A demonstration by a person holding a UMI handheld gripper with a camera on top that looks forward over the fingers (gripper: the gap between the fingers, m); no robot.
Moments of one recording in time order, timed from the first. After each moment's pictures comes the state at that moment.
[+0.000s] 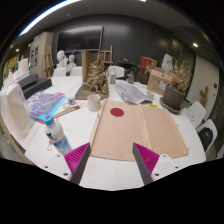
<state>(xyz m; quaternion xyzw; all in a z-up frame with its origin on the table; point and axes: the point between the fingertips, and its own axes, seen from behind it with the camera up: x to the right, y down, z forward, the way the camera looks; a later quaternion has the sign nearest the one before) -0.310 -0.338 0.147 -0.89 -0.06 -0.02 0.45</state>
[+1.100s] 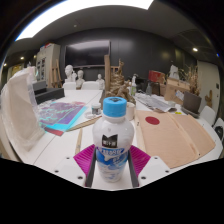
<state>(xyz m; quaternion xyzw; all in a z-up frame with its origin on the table) -0.504 -0.273 0.064 -0.84 -0.06 0.02 0.54</state>
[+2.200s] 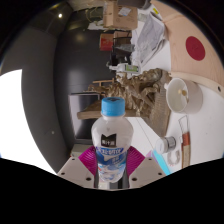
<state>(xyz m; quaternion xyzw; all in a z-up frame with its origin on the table) -0.600 0.030 0.224 -0.61 0.39 0.58 0.38</state>
